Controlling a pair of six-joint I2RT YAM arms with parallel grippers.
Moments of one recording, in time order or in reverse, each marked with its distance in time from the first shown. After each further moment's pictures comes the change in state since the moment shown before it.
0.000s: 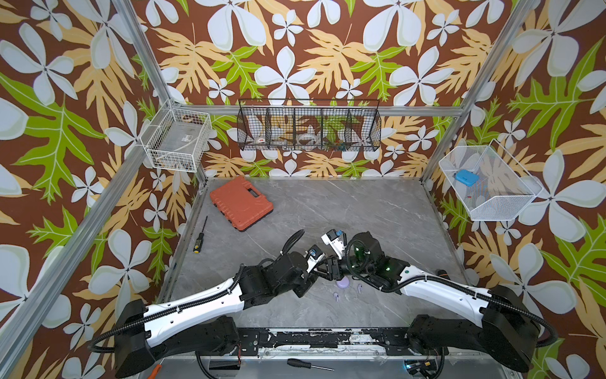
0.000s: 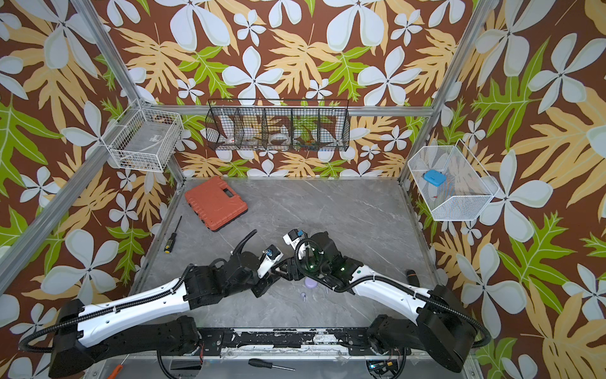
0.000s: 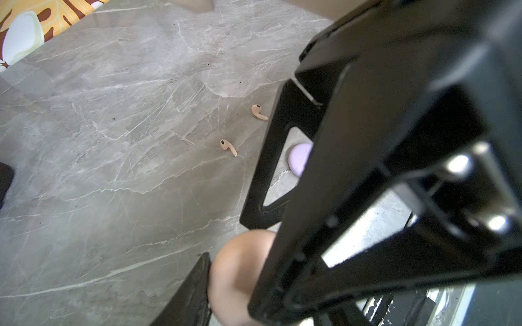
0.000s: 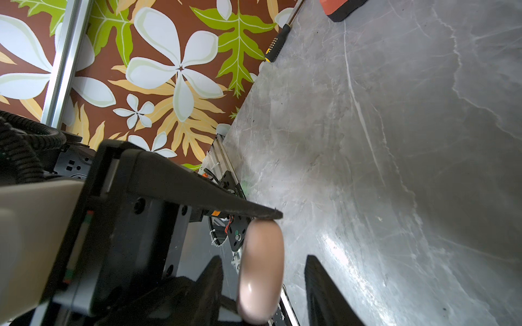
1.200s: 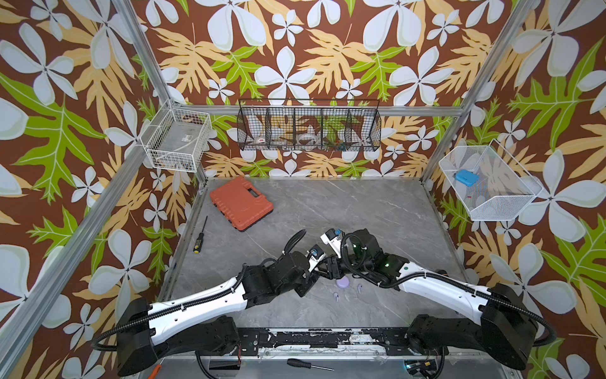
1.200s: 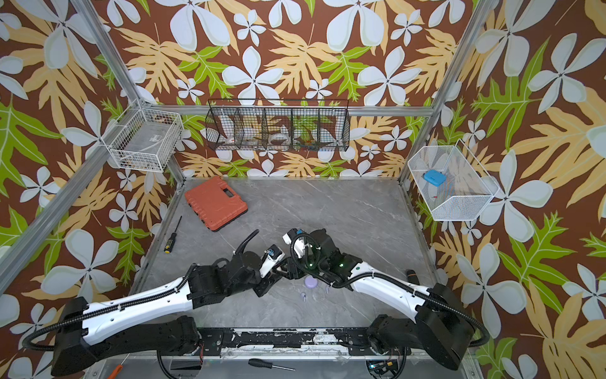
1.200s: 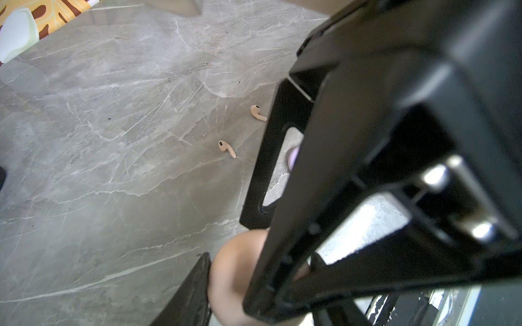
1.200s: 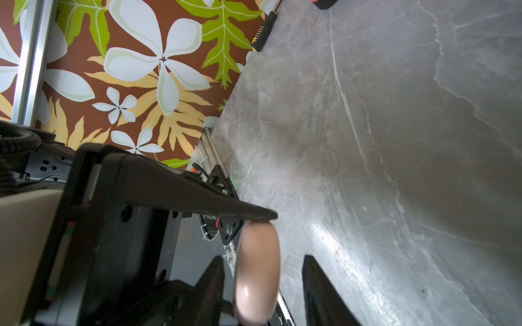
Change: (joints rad) left arm 0.002 0.026 -0.006 0.024 0.004 -0.003; right arm -0.013 0.023 0.053 -0.116 0.008 -0.048
